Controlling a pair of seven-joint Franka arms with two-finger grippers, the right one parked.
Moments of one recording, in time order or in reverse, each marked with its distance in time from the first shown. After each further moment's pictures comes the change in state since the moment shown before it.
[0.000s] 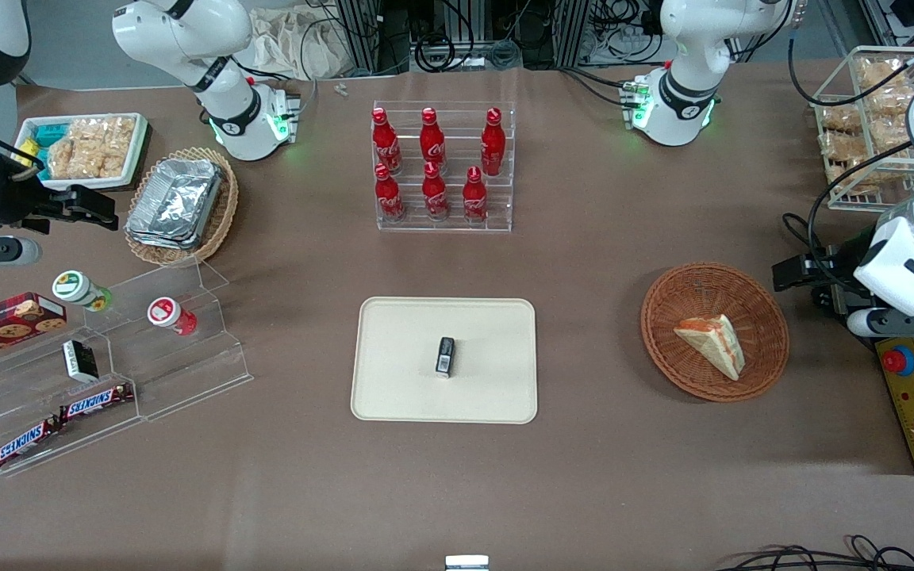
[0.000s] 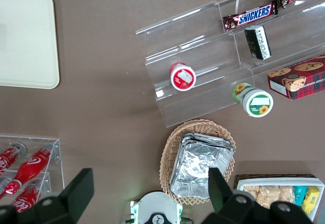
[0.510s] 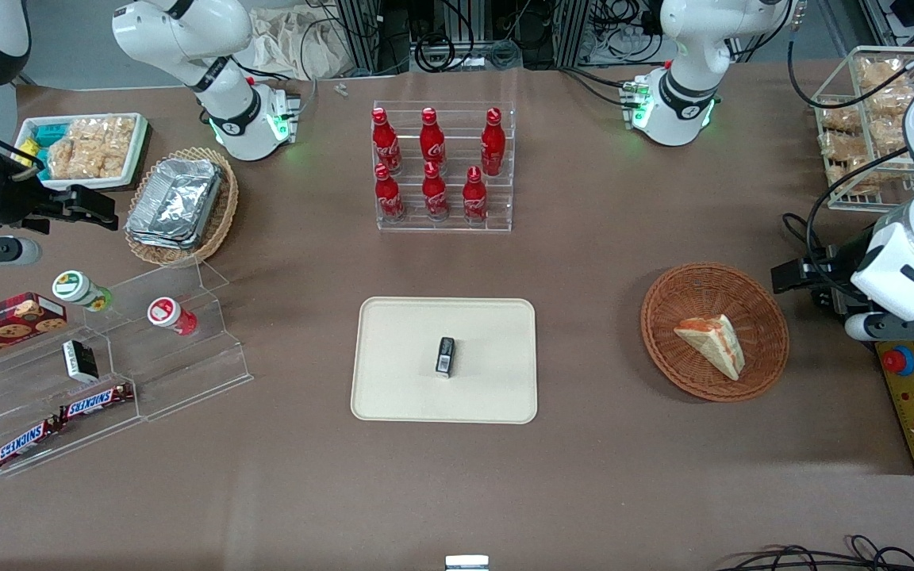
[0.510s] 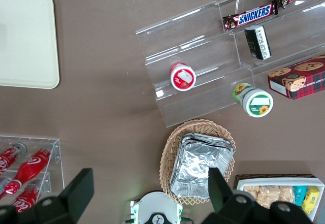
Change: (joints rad) arm -0.001 0.016 -0.001 0.000 0.014 0.000 -0.035
